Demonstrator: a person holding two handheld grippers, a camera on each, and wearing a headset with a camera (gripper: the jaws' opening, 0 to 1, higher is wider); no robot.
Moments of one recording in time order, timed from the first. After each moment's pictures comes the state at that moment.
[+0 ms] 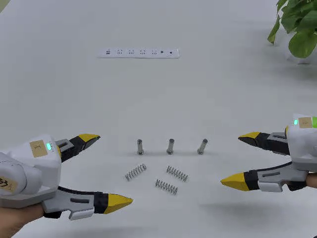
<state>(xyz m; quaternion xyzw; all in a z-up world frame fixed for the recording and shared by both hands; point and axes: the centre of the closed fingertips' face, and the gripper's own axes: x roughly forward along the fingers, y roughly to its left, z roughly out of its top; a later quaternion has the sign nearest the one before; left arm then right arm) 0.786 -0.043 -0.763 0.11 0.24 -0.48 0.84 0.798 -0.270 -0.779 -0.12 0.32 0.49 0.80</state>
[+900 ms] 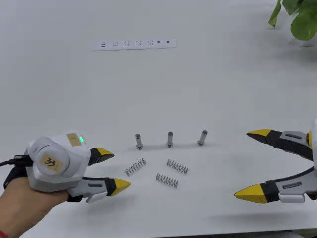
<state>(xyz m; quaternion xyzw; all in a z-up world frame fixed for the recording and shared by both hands) 0.783 -0.058 -0.820 0.17 0.37 -0.46 0.79 0.774 -0.271 -0.776 -0.10 0.28 0.53 0.80</state>
